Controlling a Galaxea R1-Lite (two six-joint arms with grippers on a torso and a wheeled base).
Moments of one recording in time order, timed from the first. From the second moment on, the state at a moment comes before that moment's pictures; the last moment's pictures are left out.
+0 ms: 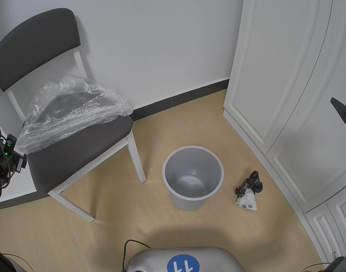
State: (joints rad) left arm 0.37 1.65 -0.54 -0.85 0.21 0.73; right arm 0.18 1.03 -0.56 -0.60 -0.22 0.29
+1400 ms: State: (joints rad) left arm 0.42 1.79 -0.58 -1.05 0.24 0.73; right arm 0.18 1.03 -0.53 -0.59 -0.22 0.27
